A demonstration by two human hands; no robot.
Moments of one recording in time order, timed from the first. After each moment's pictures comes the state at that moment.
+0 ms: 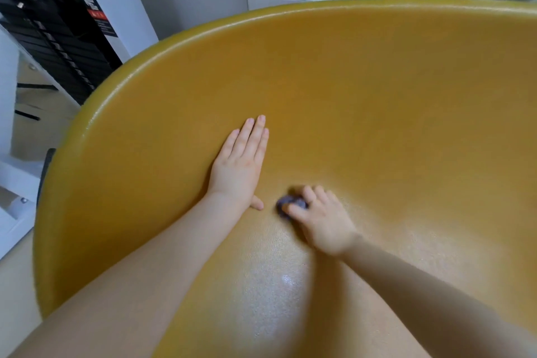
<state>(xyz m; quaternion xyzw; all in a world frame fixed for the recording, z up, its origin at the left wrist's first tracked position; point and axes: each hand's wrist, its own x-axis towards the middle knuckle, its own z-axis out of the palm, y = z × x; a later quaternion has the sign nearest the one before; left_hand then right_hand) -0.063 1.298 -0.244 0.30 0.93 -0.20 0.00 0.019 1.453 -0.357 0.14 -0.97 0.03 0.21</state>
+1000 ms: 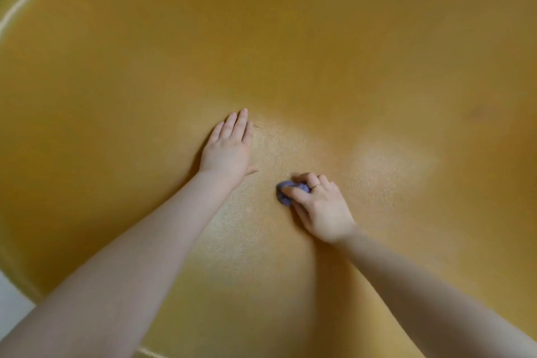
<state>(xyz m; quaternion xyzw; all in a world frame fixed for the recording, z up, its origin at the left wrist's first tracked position) -0.008 1.326 -0.277 0.33 0.93 -0.12 0.12 0.131 1.463 -0.371 0.01 -0.98 0.15 0.11</state>
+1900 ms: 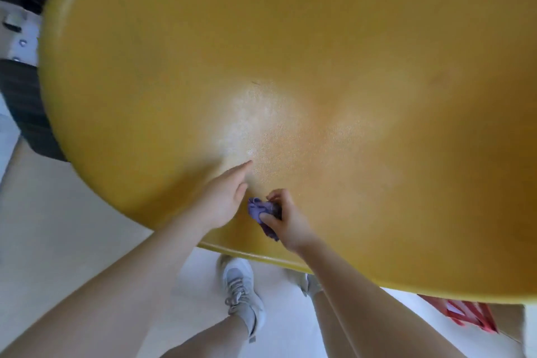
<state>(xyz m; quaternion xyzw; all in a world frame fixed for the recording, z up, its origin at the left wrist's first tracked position) 0.100 1.253 -0.216 0.25 0.85 0.21 0.41 0.220 1.365 -0.258 -0.30 -0.70 0.61 -0.23</state>
